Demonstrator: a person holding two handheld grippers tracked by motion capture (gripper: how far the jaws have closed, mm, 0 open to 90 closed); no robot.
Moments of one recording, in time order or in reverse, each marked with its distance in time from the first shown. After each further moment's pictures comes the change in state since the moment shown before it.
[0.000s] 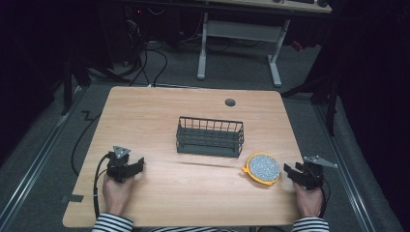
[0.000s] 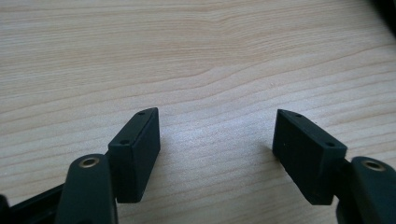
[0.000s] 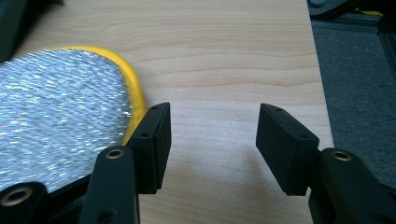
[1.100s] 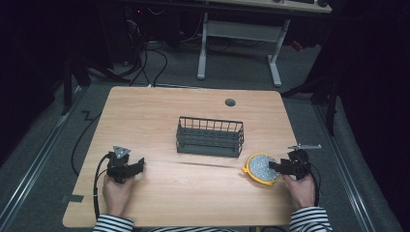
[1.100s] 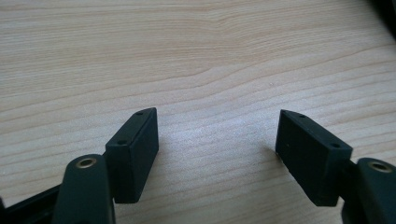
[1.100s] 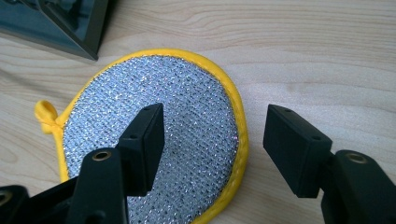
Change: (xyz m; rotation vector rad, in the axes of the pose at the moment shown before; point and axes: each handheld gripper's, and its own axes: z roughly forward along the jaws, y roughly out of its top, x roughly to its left) left arm 0.000 0.000 0.000 0.001 -0.005 -0.006; right arm 0.034 0.042 0.015 0.228 0.161 -0.041
